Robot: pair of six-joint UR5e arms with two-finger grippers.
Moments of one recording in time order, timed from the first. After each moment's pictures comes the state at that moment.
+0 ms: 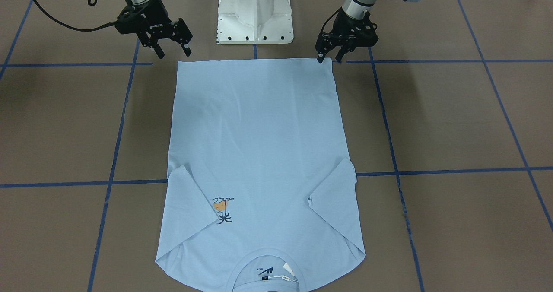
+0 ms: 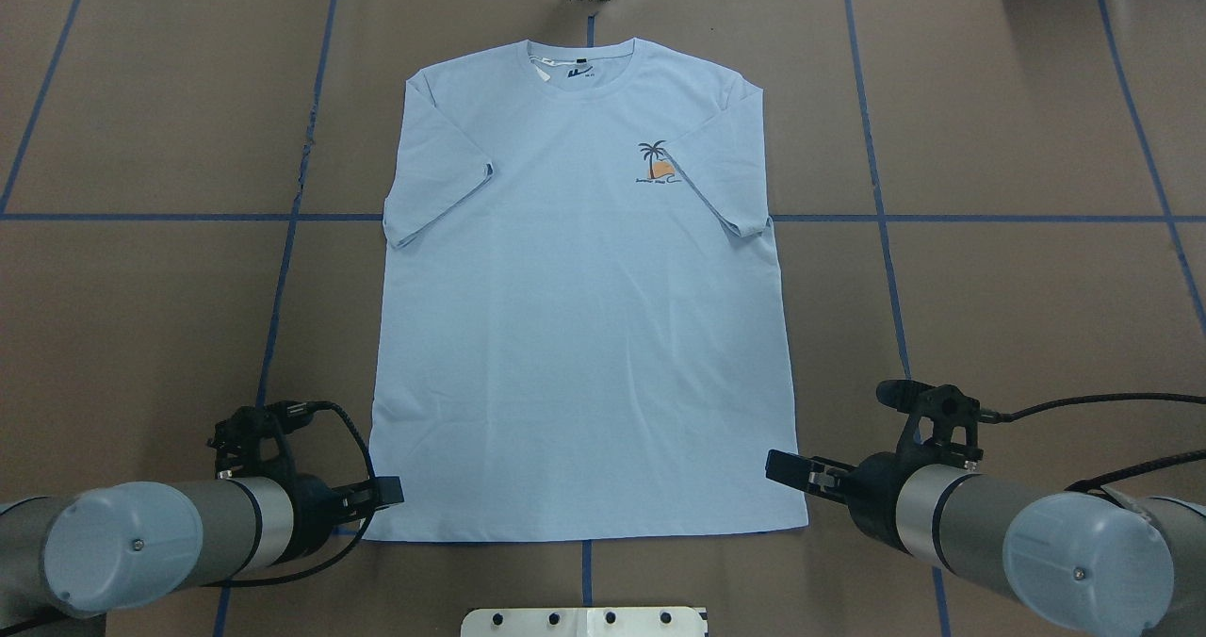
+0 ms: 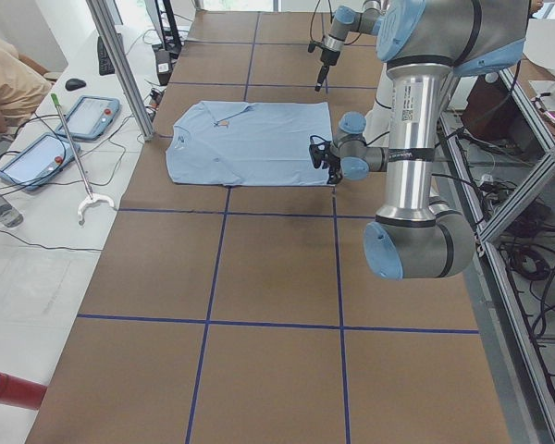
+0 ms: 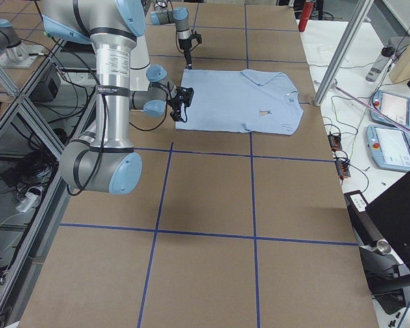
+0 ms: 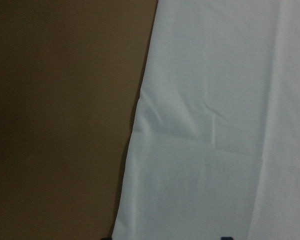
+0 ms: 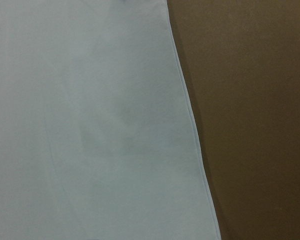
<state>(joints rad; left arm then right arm) -0.16 -1.60 -2.05 -2.07 -1.54 -1.74 0.15 -1.64 2.20 -1.08 1.40 1.69</state>
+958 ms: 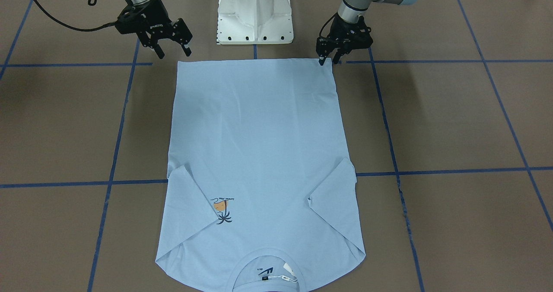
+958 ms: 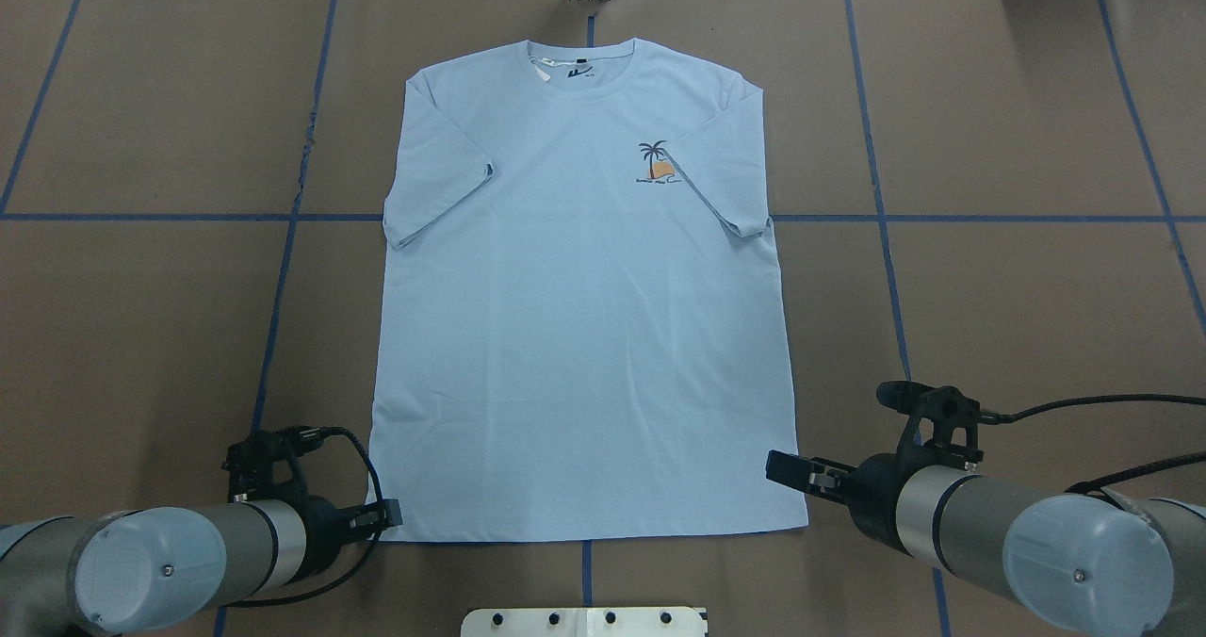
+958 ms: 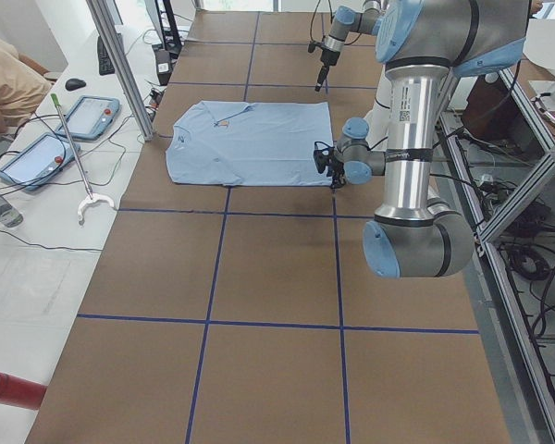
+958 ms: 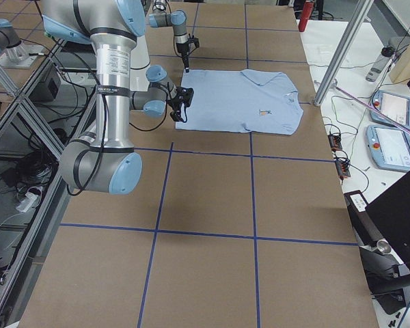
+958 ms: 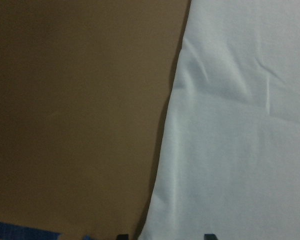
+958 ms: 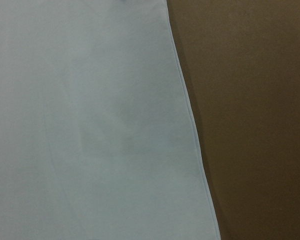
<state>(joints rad) -0.13 -1.61 -2.02 -2.07 -1.53 -1.75 0.15 -1.64 2.20 -1.08 1.40 1.69</state>
